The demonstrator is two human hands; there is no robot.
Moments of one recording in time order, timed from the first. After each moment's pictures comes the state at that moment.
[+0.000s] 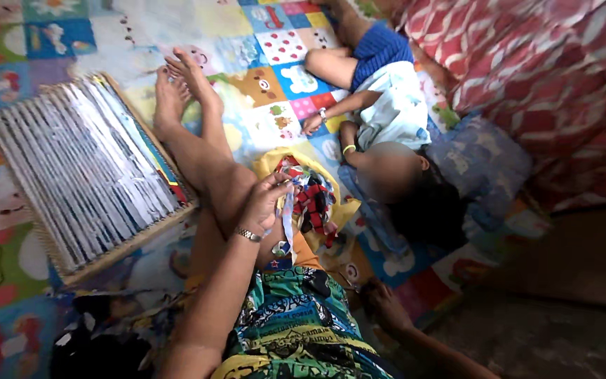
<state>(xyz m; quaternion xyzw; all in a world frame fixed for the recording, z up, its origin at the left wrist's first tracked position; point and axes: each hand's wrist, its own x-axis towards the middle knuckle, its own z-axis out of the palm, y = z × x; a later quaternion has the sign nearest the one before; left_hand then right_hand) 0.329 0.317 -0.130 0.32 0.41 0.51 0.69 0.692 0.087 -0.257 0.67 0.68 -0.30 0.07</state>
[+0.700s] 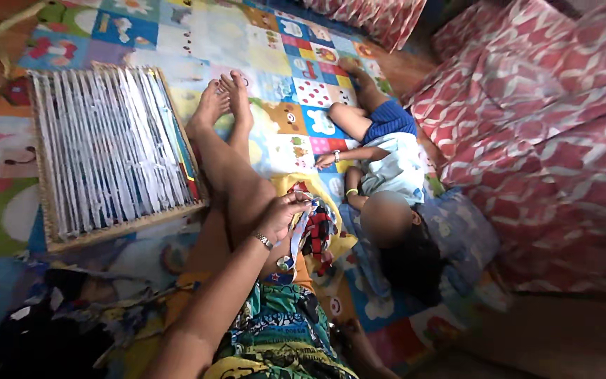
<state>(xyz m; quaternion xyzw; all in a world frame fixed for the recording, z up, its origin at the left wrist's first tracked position) 0.329 0.324 -0.129 0.29 0.39 0.52 0.70 0.680 0.096 -0.269 0.66 0.66 -0.35 0.06</state>
